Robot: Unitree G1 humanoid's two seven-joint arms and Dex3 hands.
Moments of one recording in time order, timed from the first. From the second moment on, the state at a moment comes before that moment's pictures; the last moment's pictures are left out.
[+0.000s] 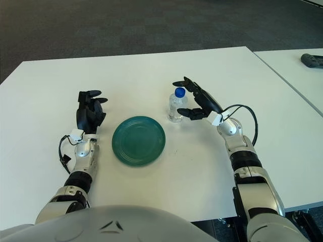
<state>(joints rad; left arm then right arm) -0.20 -0.12 0.14 0.72 -0.06 -0.88 0.04 -0.40 -0.47 0.07 0.70 -0.22 -0.85 0.23</state>
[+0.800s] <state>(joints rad) -0.17 -0.12 0.13 0.68 -0.06 -0.90 0.04 -0.49 -0.45 0.12 0.95 -0.30 -0.90 0.14</state>
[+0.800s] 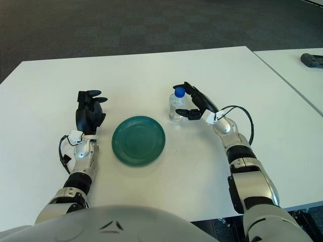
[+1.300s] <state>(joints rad) -0.15 -0.12 0.12 0.65 -0.05 -0.90 0.04 -0.44 -0.46 0.13 0.88 -0.30 -0.95 0.15</state>
